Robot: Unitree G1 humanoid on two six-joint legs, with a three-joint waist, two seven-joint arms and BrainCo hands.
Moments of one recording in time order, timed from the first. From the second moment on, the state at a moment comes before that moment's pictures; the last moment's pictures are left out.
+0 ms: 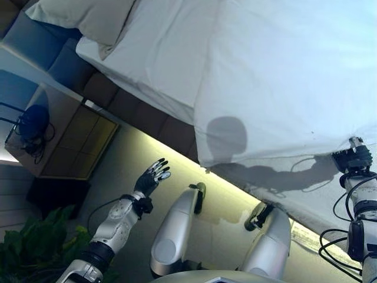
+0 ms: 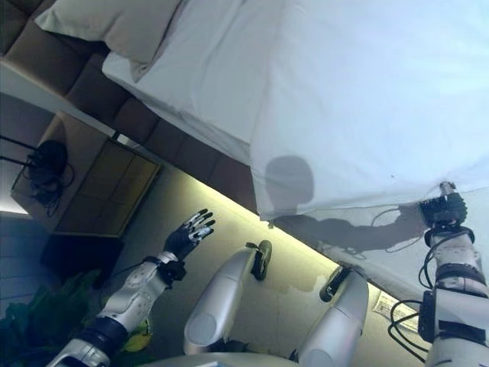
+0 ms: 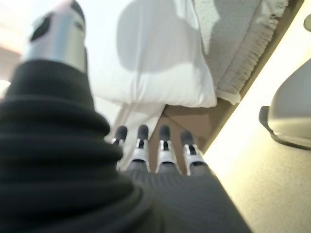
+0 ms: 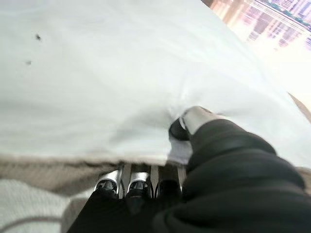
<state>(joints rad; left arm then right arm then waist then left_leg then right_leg) -0.08 0.45 -0.42 0.34 -0.78 -0.10 -0.15 -0.55 -0.76 -0.24 1.19 1.41 0.14 0.32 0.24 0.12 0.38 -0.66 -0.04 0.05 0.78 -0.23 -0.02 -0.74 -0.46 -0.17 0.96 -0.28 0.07</state>
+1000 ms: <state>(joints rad) -0.06 0.39 -0.41 0.35 -0.72 0.09 -0.23 -0.38 -0.38 0.20 0.74 0.84 0.02 0.13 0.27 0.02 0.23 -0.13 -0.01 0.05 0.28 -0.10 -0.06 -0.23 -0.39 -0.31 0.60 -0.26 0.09</state>
